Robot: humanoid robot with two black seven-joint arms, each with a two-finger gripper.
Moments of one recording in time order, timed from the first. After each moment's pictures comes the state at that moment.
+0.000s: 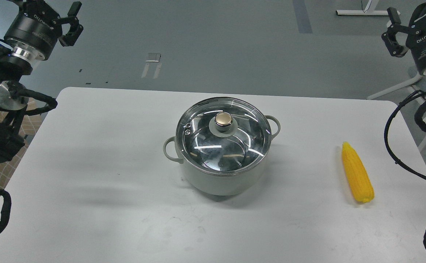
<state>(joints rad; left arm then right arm) -0.76 0.49 -1.24 -0.77 0.45 -0.45 -0.25 0.67 -0.27 1.57 0.94 -0.66 0.42 0.08</state>
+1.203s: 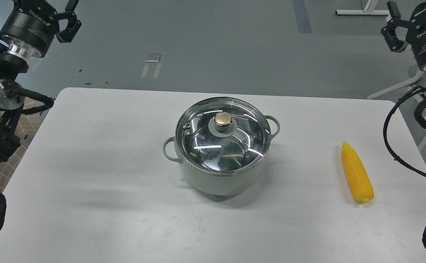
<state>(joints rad) -0.73 0.51 -1.24 -0.82 0.43 -0.44 -0.25 0.67 -0.27 1.58 0.96 -0.66 0.41 0.08</state>
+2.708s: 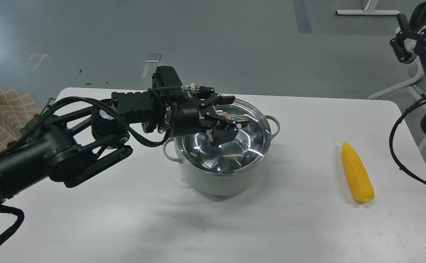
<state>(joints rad) -0.82 0.42 -0.58 -1.41 2.16 -0.25 -0.31 0.62 -0.28 1.62 0.97 -0.66 0.41 0.08</state>
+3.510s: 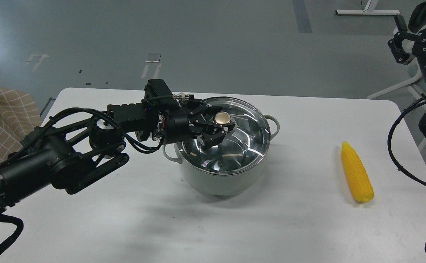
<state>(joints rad) -0.77 0.42 -0.57 -1.33 2.15 -0.19 -0.31 0.61 -0.28 1.62 0.97 -0.66 0.41 0.09</state>
